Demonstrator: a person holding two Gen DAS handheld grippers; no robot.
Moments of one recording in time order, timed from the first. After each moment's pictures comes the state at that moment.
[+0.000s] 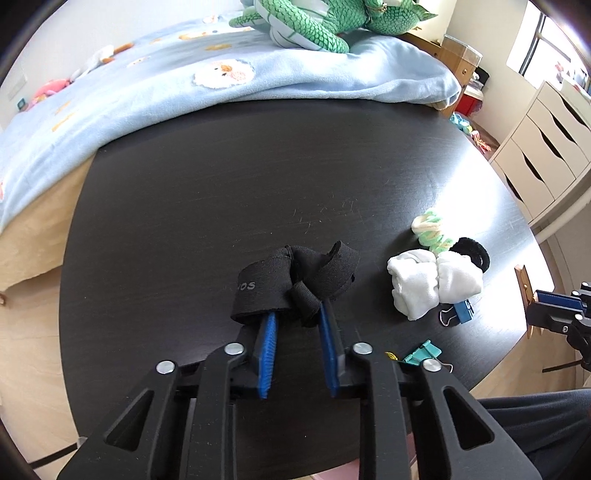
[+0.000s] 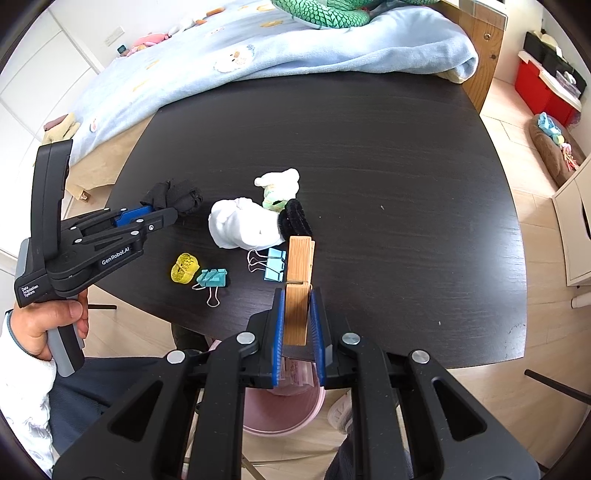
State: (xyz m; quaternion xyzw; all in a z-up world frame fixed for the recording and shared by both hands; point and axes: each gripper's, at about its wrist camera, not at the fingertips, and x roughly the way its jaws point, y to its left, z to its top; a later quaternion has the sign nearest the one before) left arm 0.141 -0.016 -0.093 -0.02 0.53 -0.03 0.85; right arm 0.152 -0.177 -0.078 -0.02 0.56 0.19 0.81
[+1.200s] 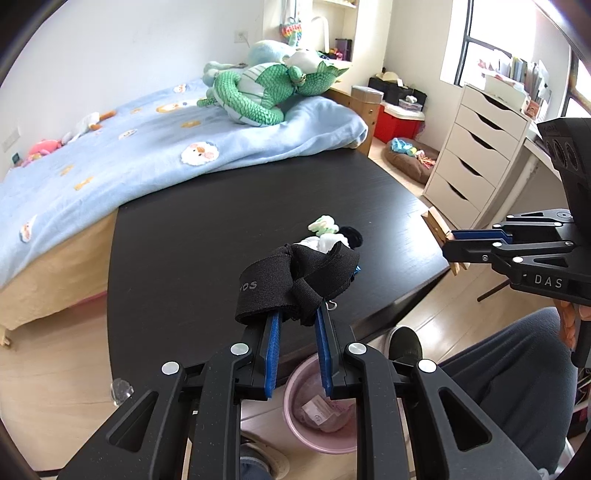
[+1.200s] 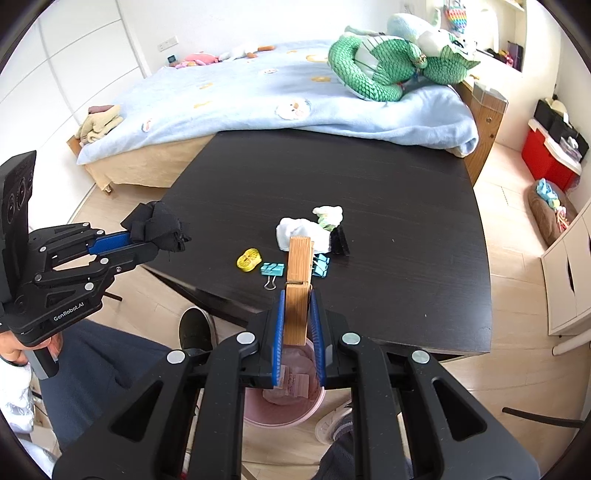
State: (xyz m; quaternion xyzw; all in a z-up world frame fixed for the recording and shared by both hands) left arm 0.014 -0.049 0.004 0.02 0.43 -0.10 0.90; right arm 0.061 -0.168 0.000 -0.08 0.47 0.24 0.85
